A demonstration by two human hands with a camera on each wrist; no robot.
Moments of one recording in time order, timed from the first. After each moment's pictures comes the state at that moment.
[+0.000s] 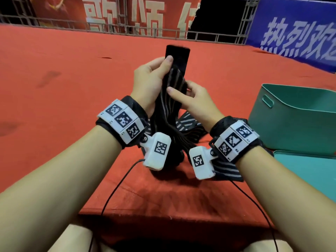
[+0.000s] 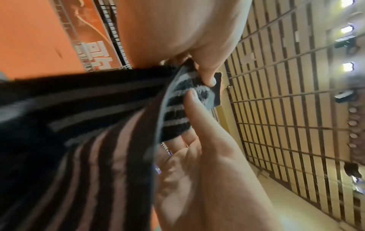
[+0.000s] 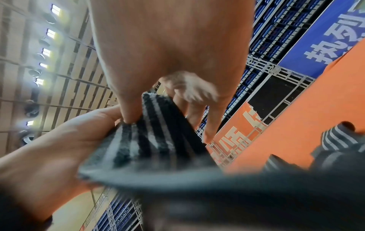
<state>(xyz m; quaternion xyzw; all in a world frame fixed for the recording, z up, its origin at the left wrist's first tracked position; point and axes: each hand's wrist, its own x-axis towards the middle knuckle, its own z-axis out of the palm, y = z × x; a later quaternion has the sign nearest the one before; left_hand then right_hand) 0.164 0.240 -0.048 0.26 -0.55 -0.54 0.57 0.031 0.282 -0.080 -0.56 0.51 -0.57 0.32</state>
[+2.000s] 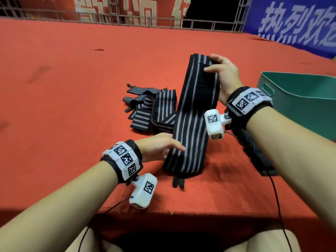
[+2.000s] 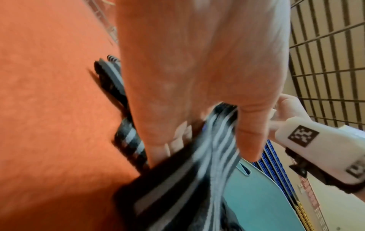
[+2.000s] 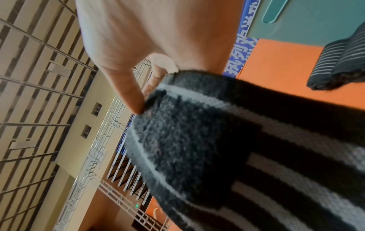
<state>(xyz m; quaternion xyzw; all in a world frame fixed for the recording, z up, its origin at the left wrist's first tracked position) 0.166 0.262 -0.178 0.31 -0.61 -0.73 0.08 -0.061 0.231 -0.069 -0.36 0.46 -0.73 0.35</state>
